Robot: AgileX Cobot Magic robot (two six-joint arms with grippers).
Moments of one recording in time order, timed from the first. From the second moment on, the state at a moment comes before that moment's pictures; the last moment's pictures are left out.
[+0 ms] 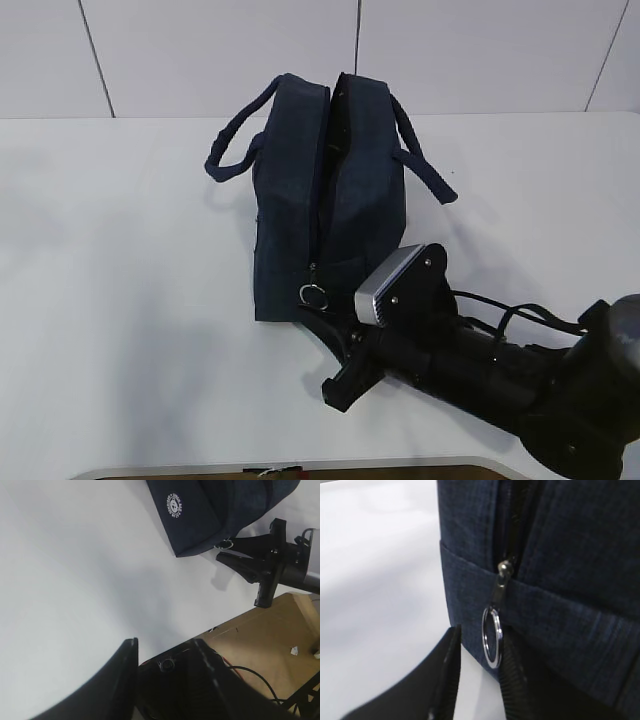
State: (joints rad) left arm -0.19 1.15 -1.24 -0.39 1.25 0.16; right arm 0.56 2.07 -0.59 -0.28 -1.15 -0.02
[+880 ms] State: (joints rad) left arm -0.19 1.15 -1.24 -0.39 1.25 0.16; right arm 0.56 2.07 -0.59 -0.27 -1.15 -0.02
